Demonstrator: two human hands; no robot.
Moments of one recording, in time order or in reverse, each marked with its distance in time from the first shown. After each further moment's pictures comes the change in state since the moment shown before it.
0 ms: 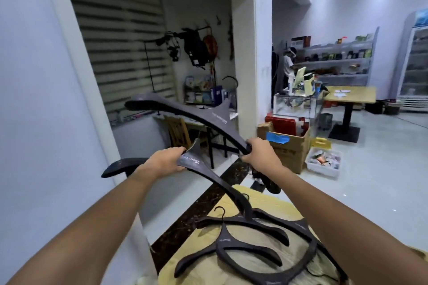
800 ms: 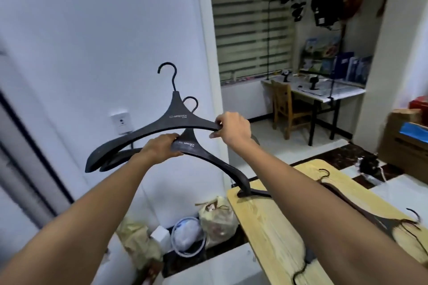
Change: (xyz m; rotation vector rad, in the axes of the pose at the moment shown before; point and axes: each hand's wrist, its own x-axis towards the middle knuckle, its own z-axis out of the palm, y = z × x) left_hand -0.296 0.001 0.001 -0.082 0.056 -0.702; right_hand -0.134 -0.139 0.051 0.056 -0.369 -0.550
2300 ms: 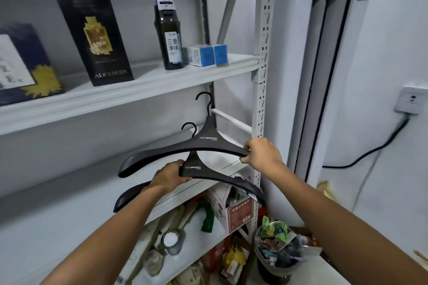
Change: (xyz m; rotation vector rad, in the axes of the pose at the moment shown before) left_hand -0.641 -0.105 0.003 -0.167 0.335 -1.362; right_hand -0.291 -0.332 0.200 0.133 -0.637 -1.033
